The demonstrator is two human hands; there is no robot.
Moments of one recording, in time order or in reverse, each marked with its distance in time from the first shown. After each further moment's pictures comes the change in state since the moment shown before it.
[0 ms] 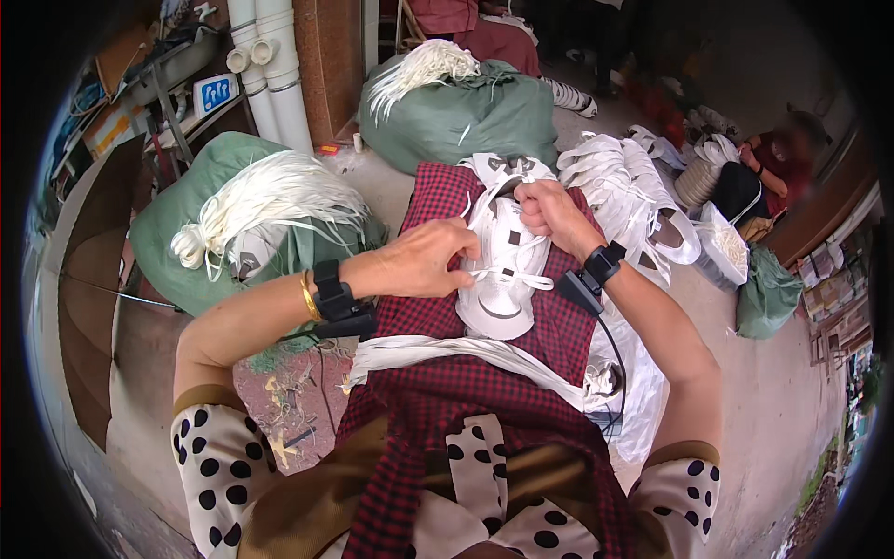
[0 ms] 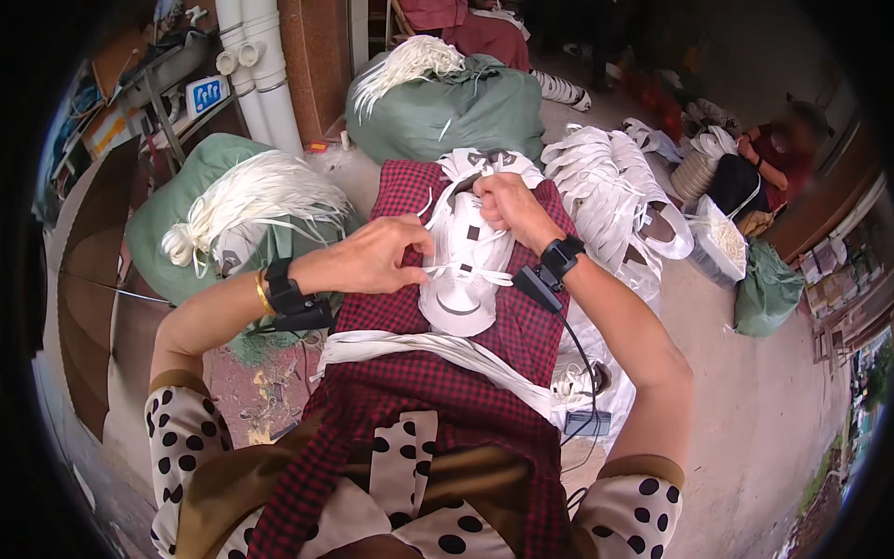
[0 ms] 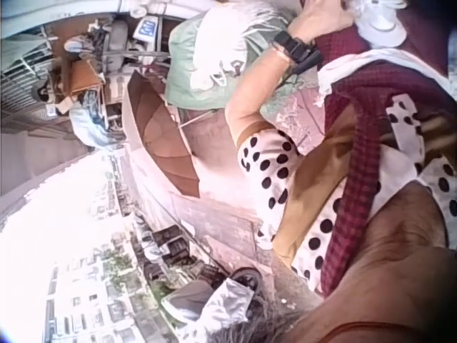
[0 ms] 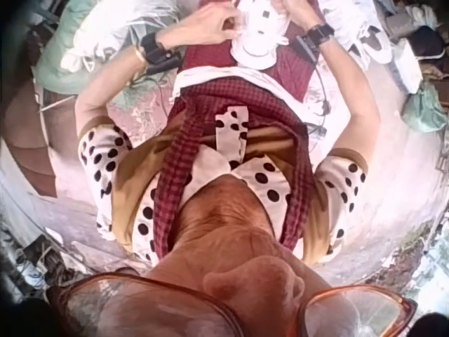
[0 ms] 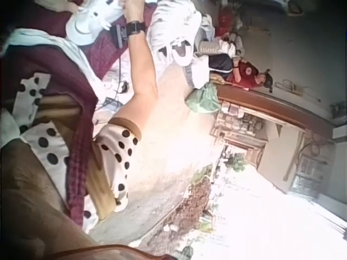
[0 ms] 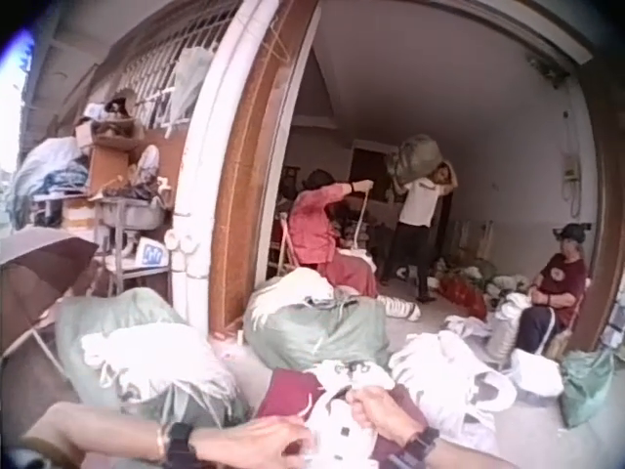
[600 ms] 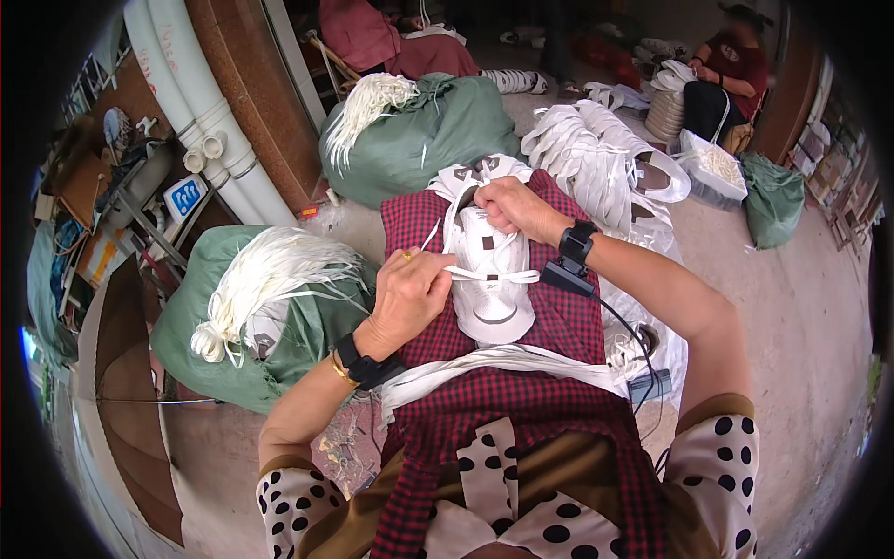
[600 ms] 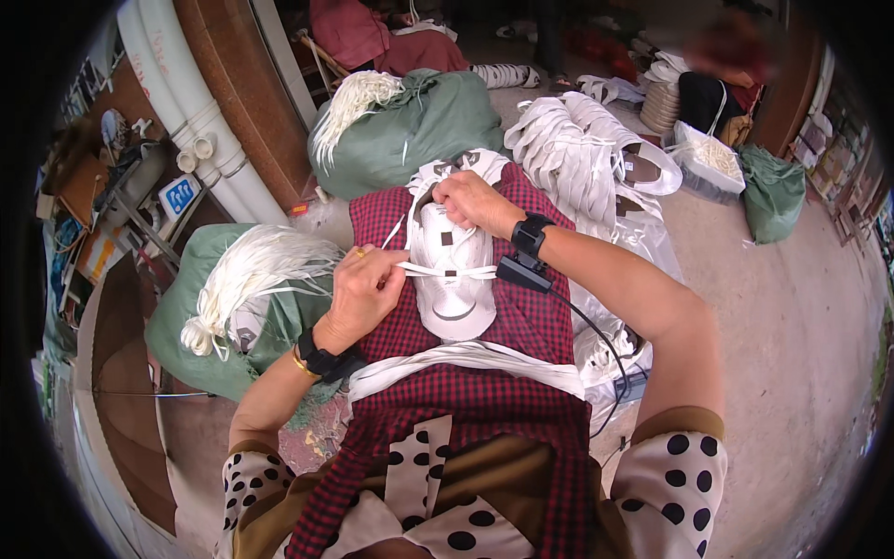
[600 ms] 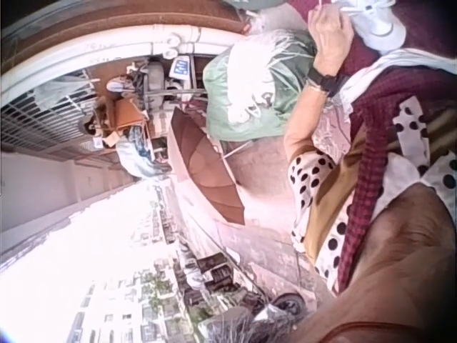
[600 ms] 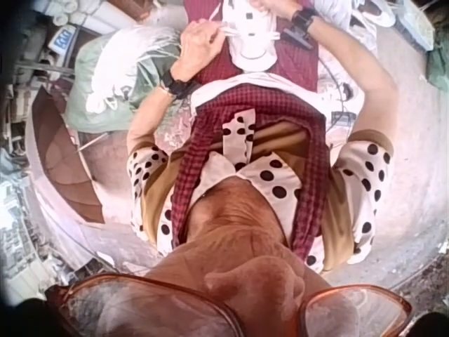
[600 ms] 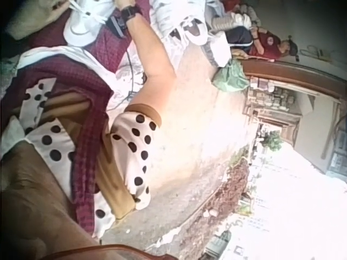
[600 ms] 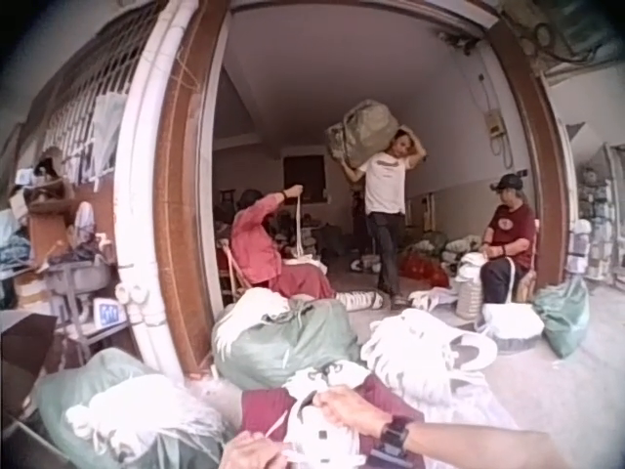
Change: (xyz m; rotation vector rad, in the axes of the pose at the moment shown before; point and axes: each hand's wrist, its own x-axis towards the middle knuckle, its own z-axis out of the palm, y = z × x) left_hand -0.002 -0.017 0.041 0.219 0.561 0.308; right_hand -0.003 0.011 0.004 0.048 0.029 -0.103
